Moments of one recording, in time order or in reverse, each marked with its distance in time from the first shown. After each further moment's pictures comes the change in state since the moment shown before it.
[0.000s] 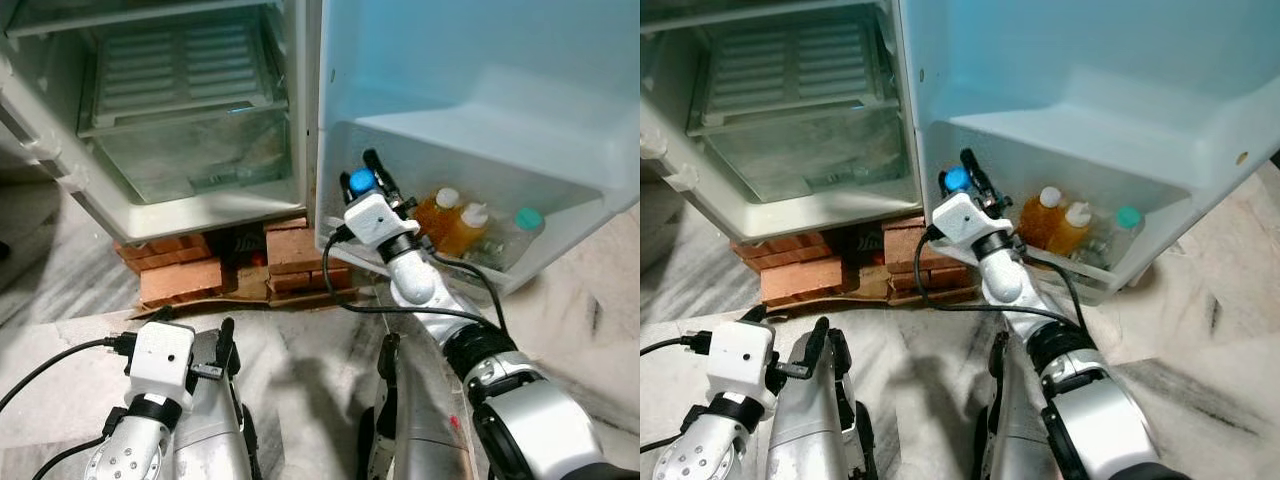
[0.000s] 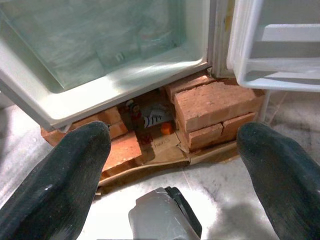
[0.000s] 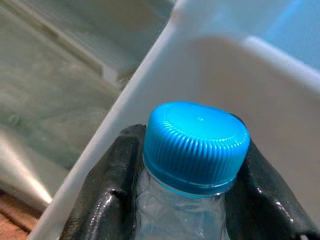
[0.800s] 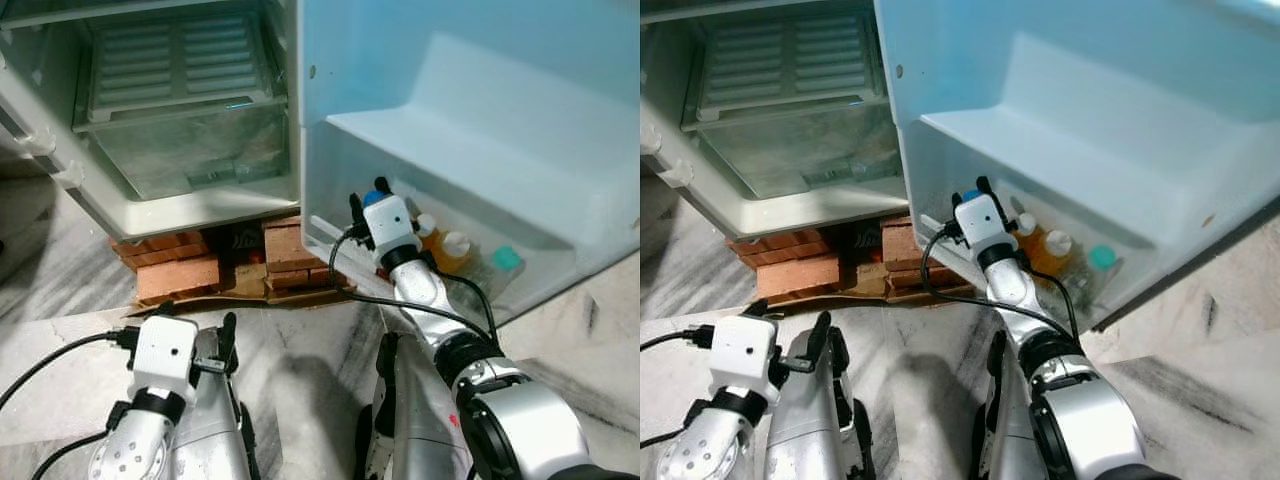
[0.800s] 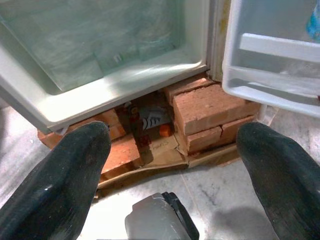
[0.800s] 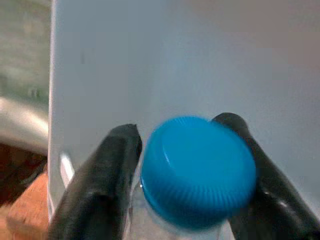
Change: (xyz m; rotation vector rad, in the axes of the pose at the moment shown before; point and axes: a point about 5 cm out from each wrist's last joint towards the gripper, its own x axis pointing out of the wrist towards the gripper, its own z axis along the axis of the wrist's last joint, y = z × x) left arm 0.005 -0.002 0.004 0.000 -0.005 0.007; right arm -0.015 0.007 -0.031 0.289 0.242 -0.009
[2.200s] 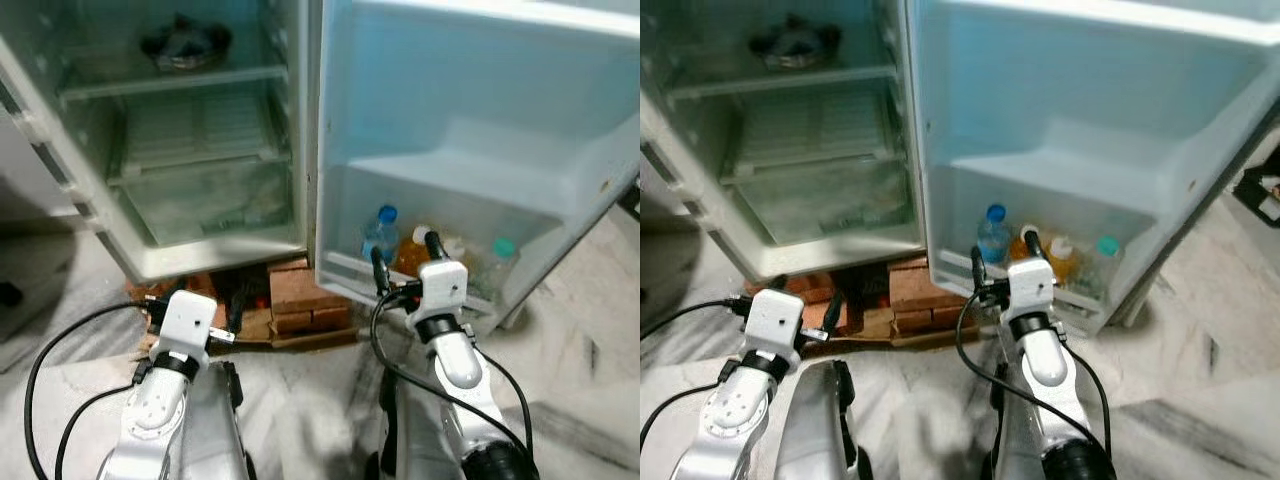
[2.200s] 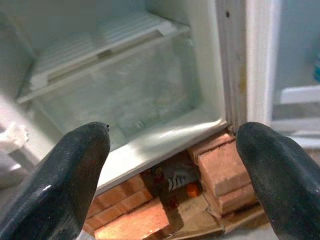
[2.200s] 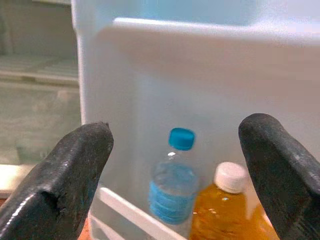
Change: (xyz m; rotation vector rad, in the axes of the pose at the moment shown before) left arm 0.053 0.007 -0.024 0.070 -0.048 0.002; right arm -0.092 -0.007 -0.020 0.256 0.005 -0.103
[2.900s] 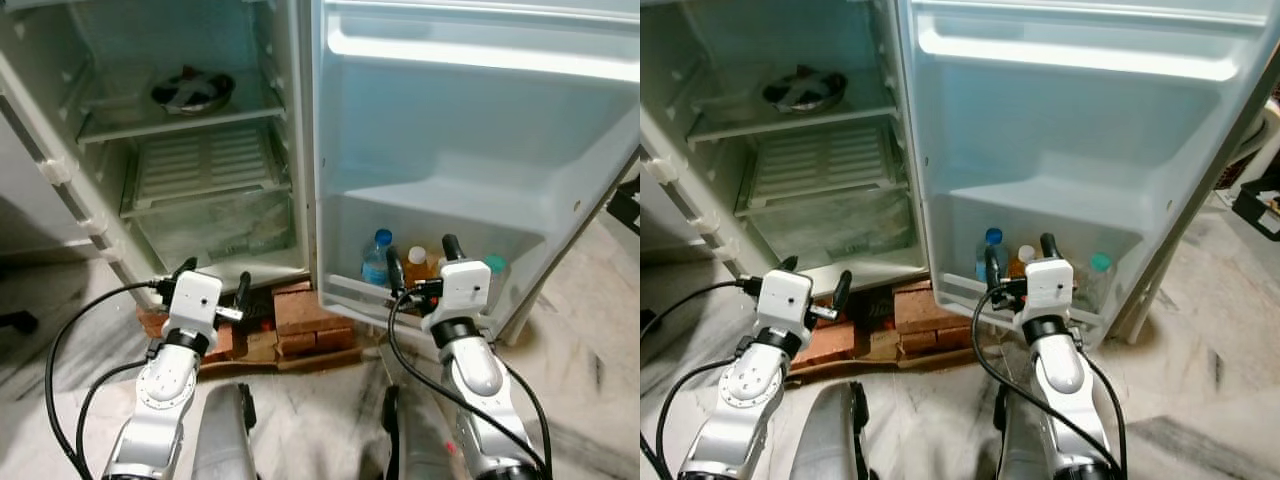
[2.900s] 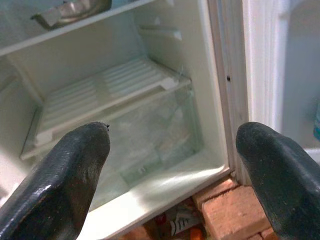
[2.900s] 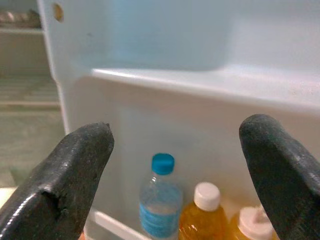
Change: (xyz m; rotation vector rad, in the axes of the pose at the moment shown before) left arm 0.027 -0.003 0.008 0.000 -0.080 -0.021; right arm -0.011 -0.008 0.009 0.043 0.060 -0.049
